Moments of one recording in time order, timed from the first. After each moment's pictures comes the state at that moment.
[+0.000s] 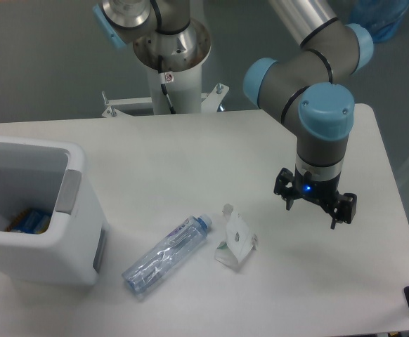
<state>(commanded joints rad) 2.63 -2.01 -1.47 -1.02 1.58 1.18</state>
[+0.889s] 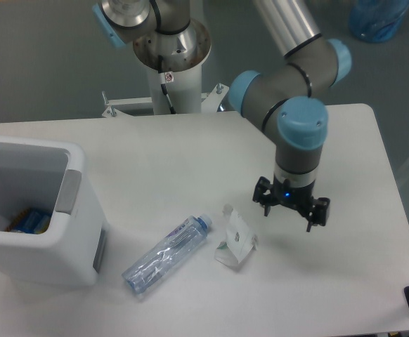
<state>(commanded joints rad) 2.56 -2.01 -1.68 -0.87 1.54 1.06</state>
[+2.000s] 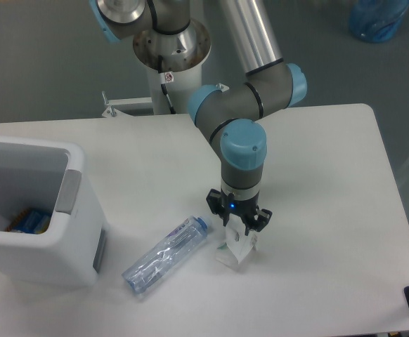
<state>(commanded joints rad) 2.48 -2.02 -1.72 -0.82 1.54 0.85</state>
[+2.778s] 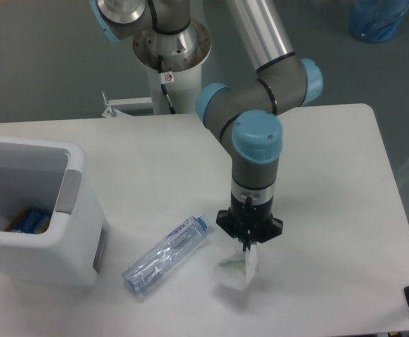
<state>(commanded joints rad) 2.49 -2.02 -1.50 -0.82 1.34 0.50</state>
